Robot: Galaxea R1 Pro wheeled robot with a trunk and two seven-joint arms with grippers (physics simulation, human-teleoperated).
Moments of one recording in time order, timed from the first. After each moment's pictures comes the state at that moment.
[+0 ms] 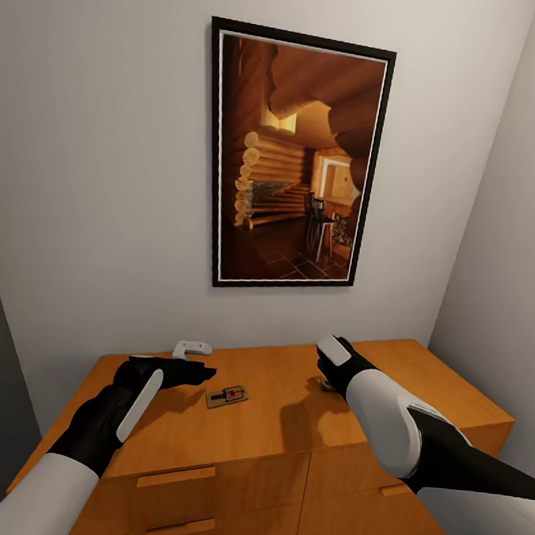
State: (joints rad) left arm -0.63 0.06 -0.20 -1.14 0.27 0.82 -0.06; right arm -1.16 0.17 -0.33 -0.13 -0.56 0.14 -0.84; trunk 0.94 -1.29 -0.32
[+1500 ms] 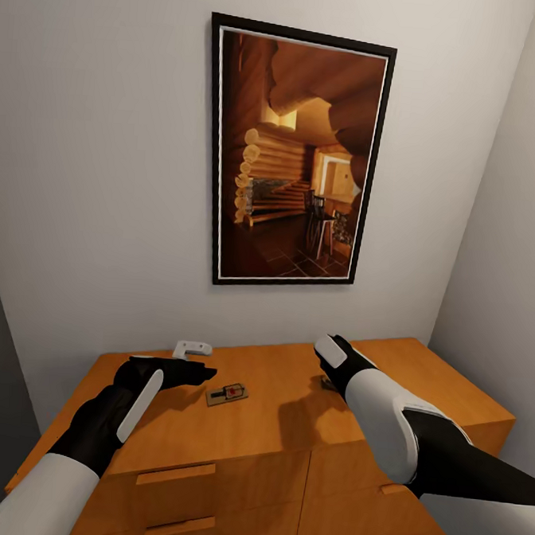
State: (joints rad) left arm -0.63 0.06 -0.20 -1.14 0.27 0.82 -0.05; right arm -1.16 0.17 -0.19 -0.13 -0.57 0.18 -0.88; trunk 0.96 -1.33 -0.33
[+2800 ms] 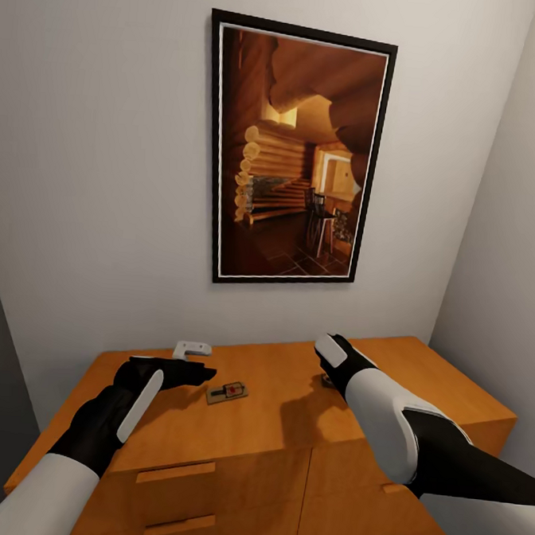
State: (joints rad) left arm -0.63 0.06 -0.20 -1.14 0.27 0.82 -0.05; right arm -1.16 0.17 -0.18 -0.14 -0.57 0.18 -0.88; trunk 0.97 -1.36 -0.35
